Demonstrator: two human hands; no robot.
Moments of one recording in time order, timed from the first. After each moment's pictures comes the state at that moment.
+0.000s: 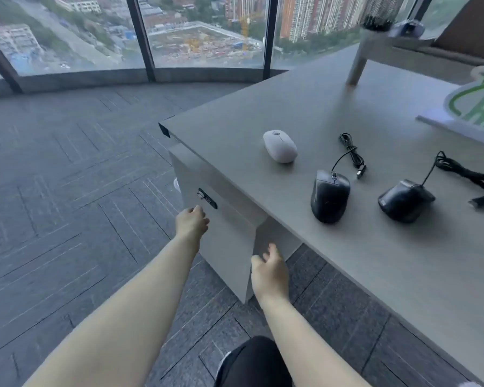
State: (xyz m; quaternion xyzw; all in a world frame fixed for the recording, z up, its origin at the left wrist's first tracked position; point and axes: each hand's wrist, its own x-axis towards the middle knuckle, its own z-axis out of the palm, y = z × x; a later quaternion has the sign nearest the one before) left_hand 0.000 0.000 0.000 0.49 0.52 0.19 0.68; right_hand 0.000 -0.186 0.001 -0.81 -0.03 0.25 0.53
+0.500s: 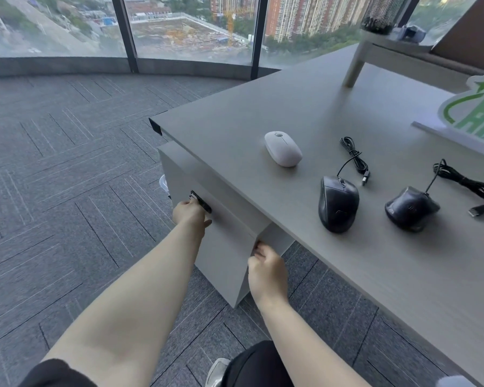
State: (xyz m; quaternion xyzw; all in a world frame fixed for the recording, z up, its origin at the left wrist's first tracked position) left_hand 0.046 0.036 -0.028 0.40 0.56 0.22 0.69; right_hand 0.011 -0.164 -0.006 -0.83 -0.04 0.20 0.52
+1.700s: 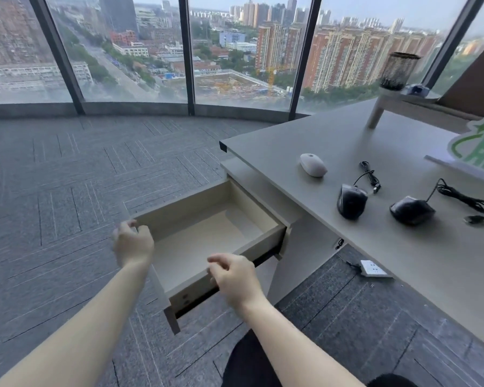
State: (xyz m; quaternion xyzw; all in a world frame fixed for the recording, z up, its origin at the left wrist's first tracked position) left_hand -0.234 0.051 0.032 0.59 0.65 0.30 0.37; right_hand -0.144 -0.158 0.056 -0.77 -0.33 0.29 0.46
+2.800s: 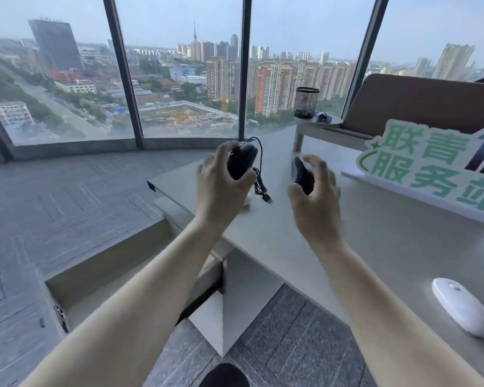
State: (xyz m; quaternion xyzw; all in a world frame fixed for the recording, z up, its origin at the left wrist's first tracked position) left_hand -0.012 -0.148 0.236 0.81 0.19 0.40 0.37; right_hand 0.051 -0.291 0.224 -0.79 -0.24 -0.16 0.55
